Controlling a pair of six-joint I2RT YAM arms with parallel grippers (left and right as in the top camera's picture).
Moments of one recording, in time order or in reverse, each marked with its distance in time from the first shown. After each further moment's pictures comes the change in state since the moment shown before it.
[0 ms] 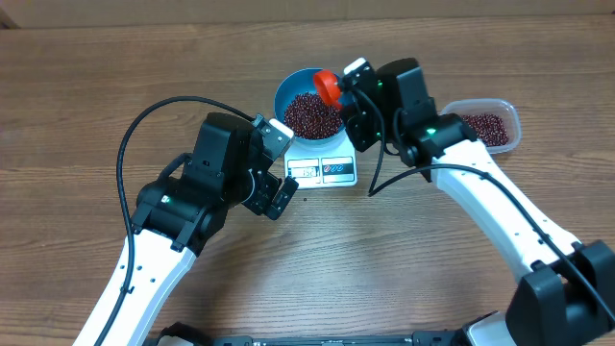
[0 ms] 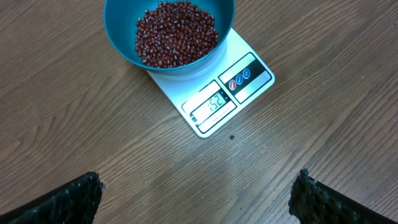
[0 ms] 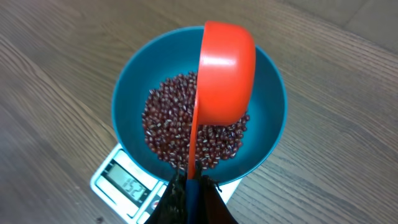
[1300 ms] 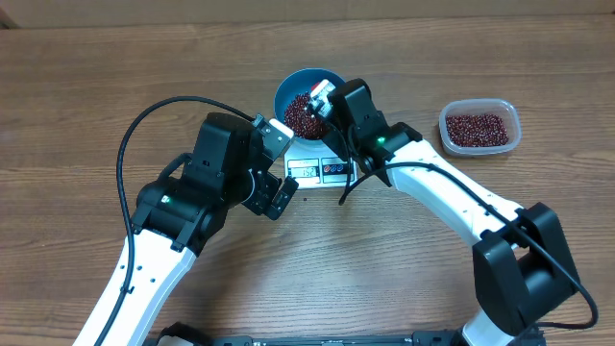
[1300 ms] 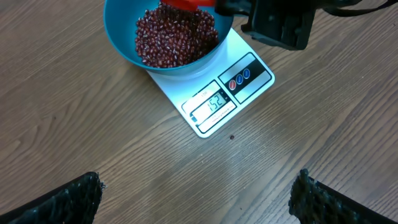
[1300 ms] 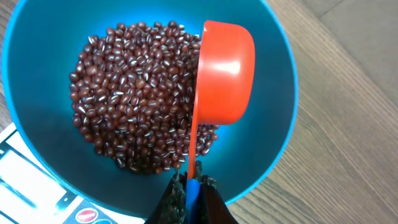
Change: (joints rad) left arm 0.000 0.000 0.000 0.000 0.000 0.000; right arm 0.120 0.154 0.000 0.066 0.354 -0.151
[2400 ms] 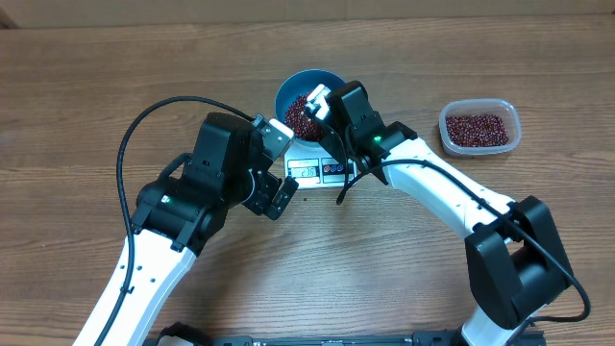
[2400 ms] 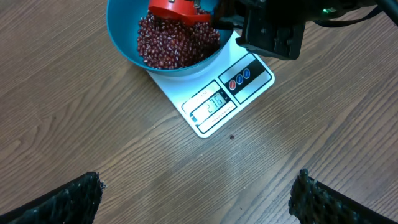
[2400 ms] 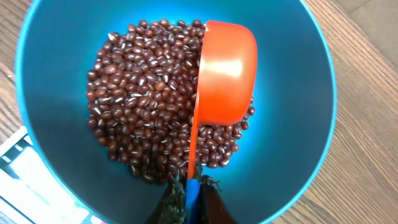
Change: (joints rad) left arm 0.000 0.000 0.000 0.000 0.000 0.000; right arm 0.000 0.031 0.005 -0.003 -0.063 0.000
